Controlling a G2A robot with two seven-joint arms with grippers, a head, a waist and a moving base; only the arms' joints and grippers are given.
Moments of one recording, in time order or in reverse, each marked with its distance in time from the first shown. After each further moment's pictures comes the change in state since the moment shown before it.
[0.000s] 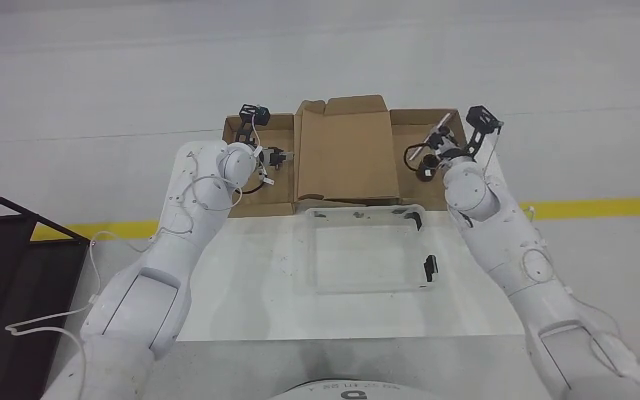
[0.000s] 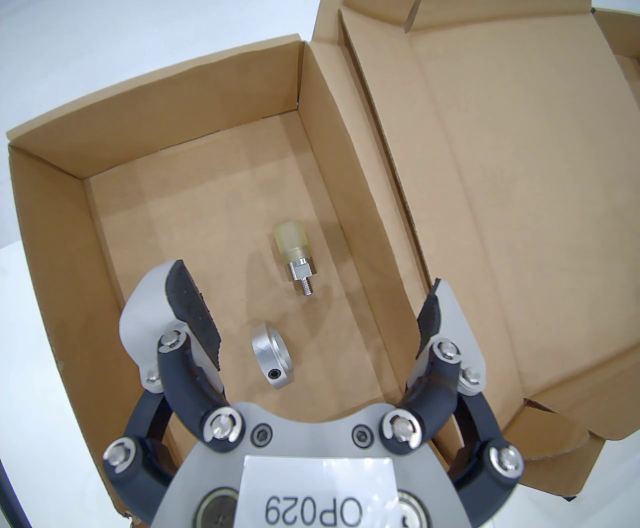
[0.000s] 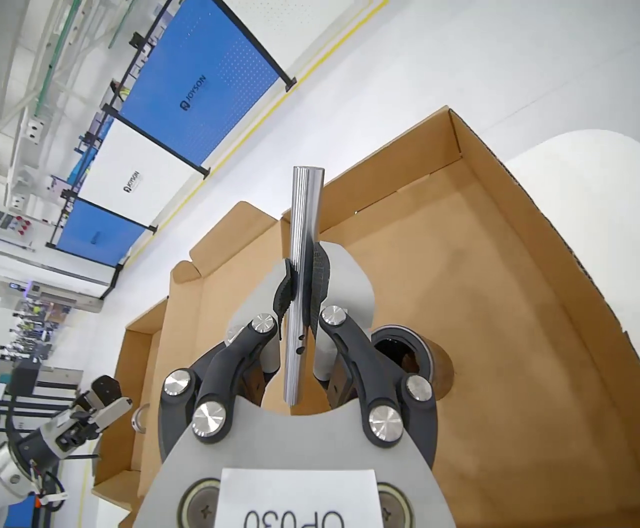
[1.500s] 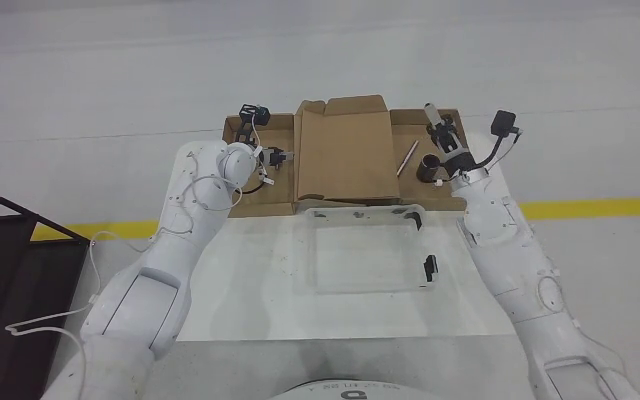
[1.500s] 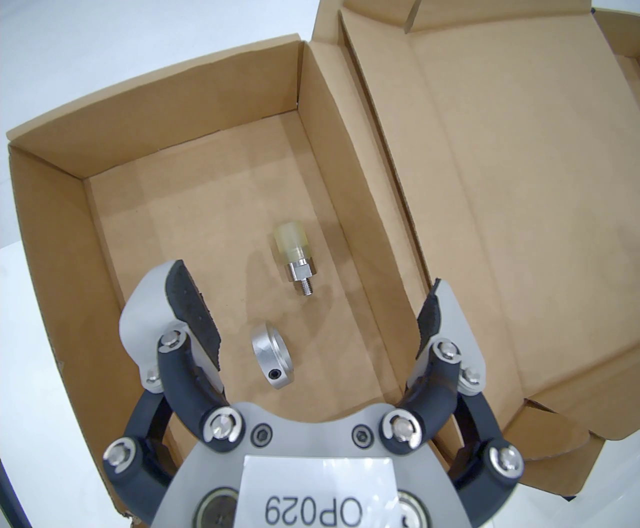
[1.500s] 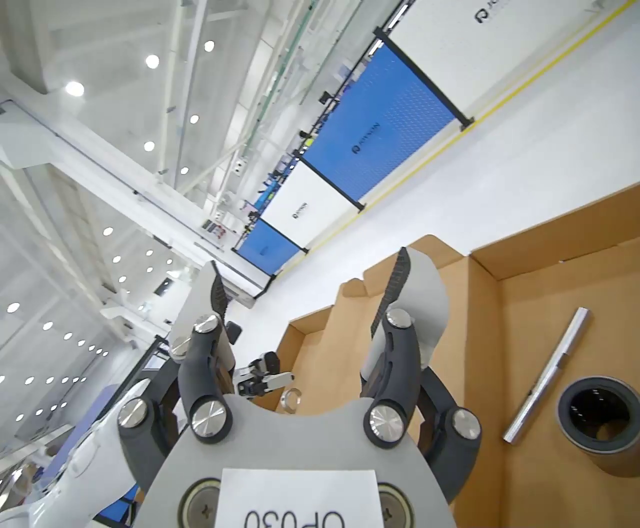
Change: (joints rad) left arm 0.000 0.000 0.000 0.000 0.000 0.000 0.000; right arm -0.218 -0.011 0.198 -0.224 0.173 -0.595 -0.056
